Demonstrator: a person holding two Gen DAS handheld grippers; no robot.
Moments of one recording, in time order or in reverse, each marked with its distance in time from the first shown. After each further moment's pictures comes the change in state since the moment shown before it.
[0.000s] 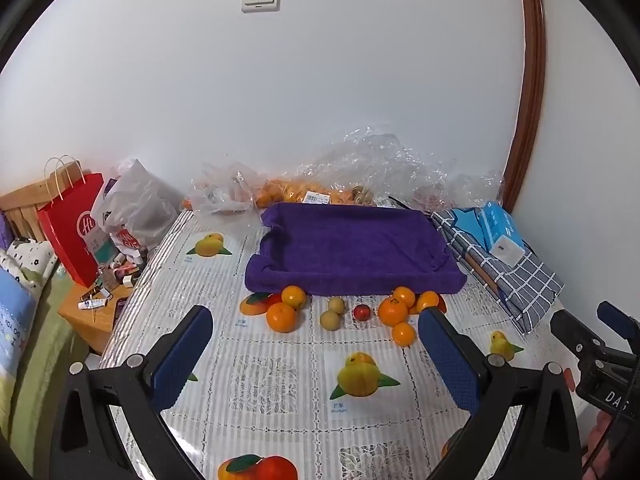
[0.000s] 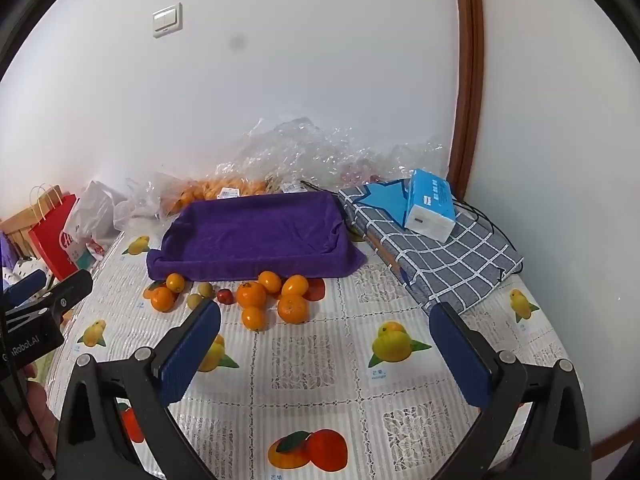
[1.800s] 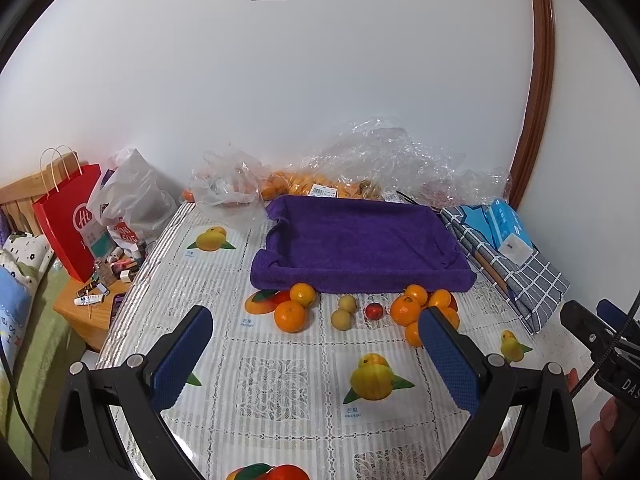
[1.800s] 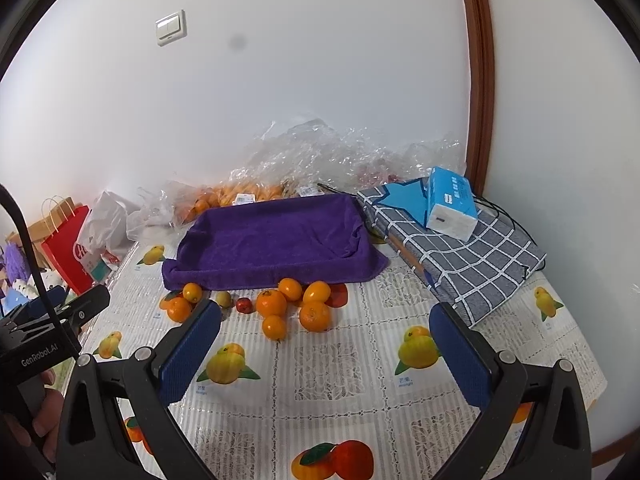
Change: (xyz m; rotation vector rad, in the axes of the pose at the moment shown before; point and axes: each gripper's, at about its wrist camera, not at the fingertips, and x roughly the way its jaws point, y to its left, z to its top) left arm 0.019 0.015 -0.001 -0.013 0.024 -0.004; right arm 0.018 0.014 0.003 0.047 -0.005 0.058
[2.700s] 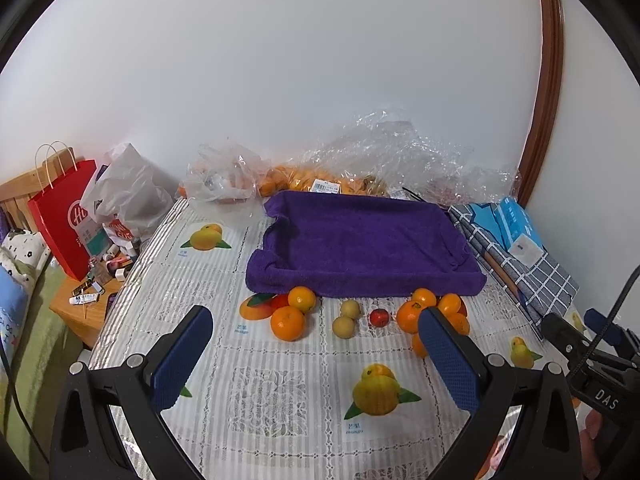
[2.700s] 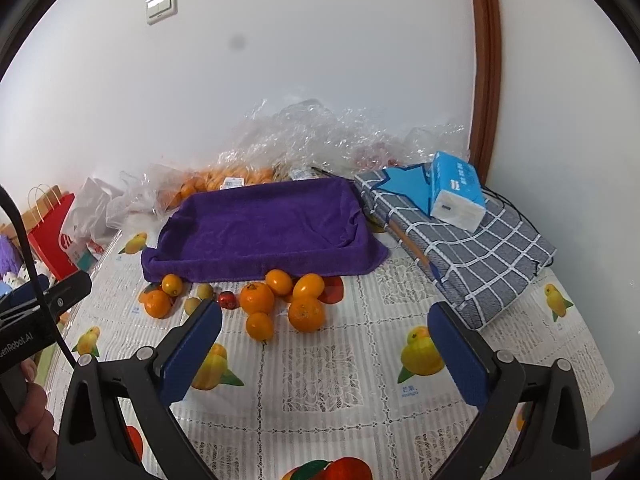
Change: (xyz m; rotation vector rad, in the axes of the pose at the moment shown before) left arm 0.027 0.000 0.006 -0.002 0.011 0.010; right arm 0.046 0.003 -0.003 -0.004 0.048 -0.009
